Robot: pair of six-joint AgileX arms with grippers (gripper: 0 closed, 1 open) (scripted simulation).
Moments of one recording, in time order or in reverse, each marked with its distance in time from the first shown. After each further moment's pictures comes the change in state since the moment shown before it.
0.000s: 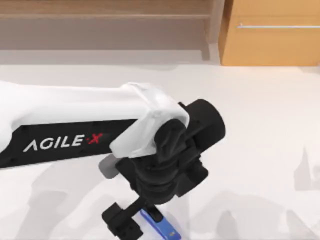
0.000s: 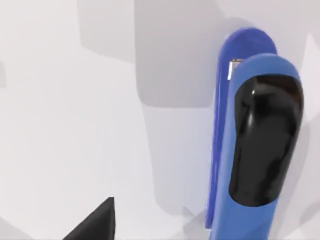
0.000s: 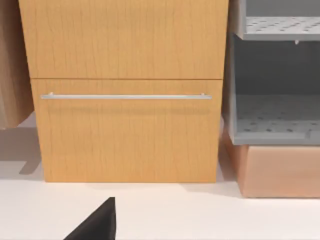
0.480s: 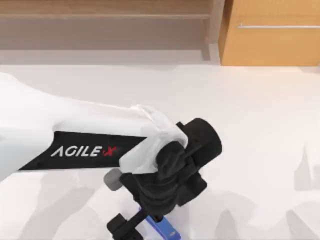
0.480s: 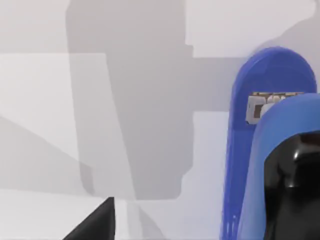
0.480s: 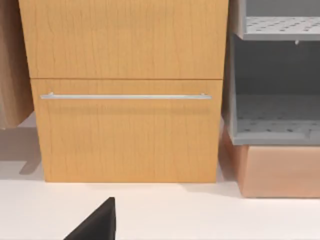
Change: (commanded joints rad) left arm 0.002 0.073 -0.089 0.168 0.000 0.003; right arm 0.000 0.000 0.000 0.000 0.000 0.000
